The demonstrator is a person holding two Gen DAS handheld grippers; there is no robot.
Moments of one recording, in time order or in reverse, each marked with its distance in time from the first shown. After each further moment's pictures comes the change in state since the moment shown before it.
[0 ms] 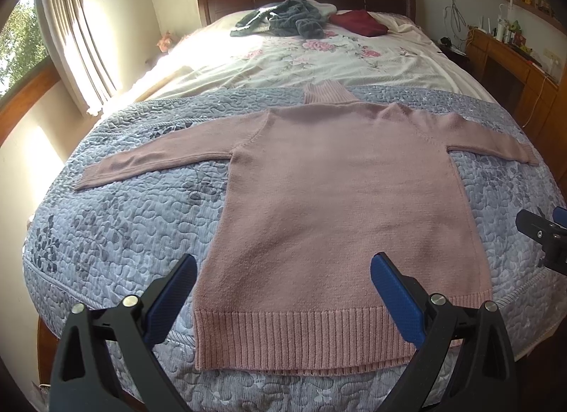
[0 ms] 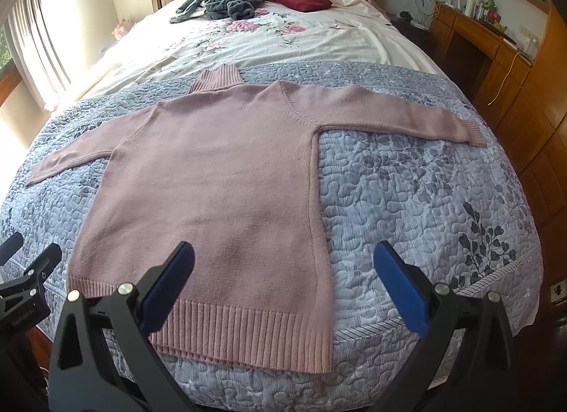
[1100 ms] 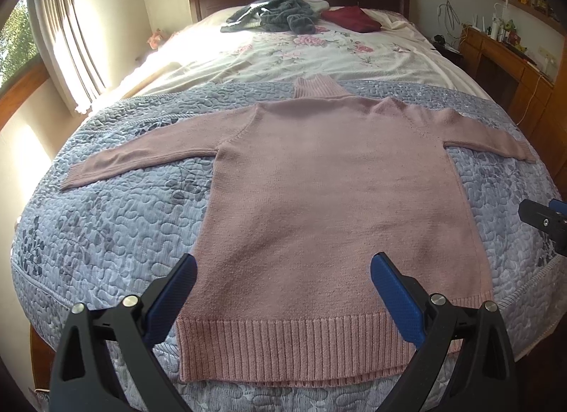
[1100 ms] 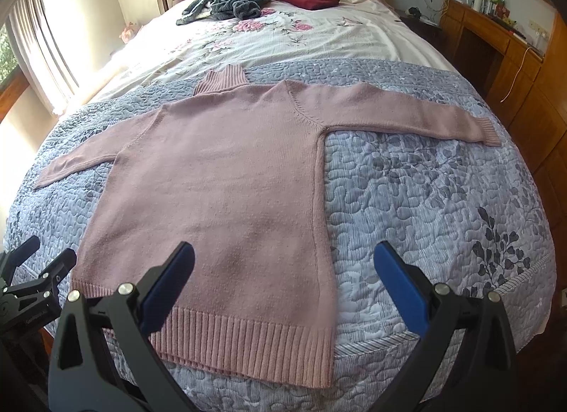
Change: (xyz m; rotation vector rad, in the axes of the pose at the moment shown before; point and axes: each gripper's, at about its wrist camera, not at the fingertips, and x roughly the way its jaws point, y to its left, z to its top) left arm 0.031 -0.007 0.002 0.008 0.020 -0.048; right arm 0.025 -0.025 0.012 0.017 0.019 0.077
